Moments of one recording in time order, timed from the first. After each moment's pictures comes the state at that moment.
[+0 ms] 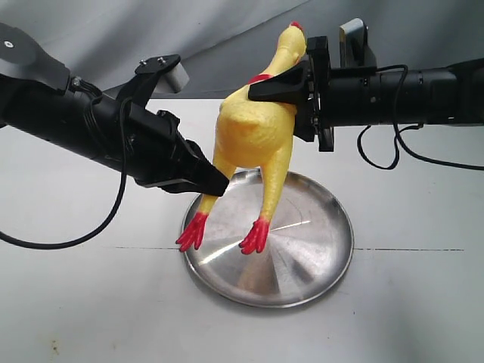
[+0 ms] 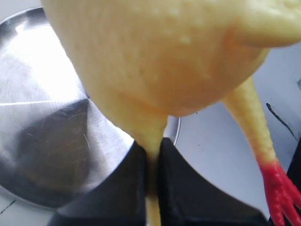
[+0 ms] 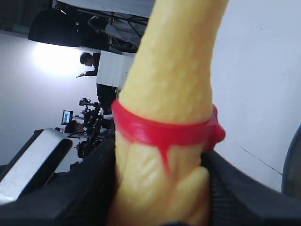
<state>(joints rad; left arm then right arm) -0.30 1.64 -1.10 -0.92 0.81 0.83 0.16 1.94 -1.20 1.64 1.16 -0.87</state>
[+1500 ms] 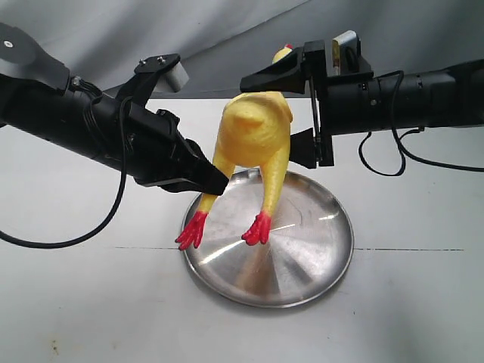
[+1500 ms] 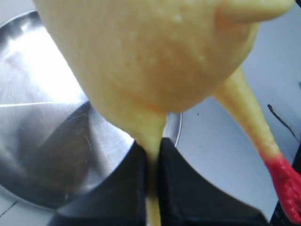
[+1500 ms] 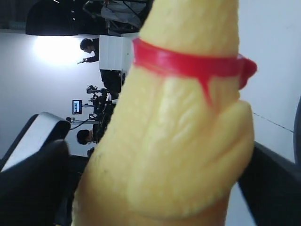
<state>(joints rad) -0.30 1.64 -1.10 -0.92 0.80 0.83 0.16 1.94 -1.20 1.56 1.21 -0.71</state>
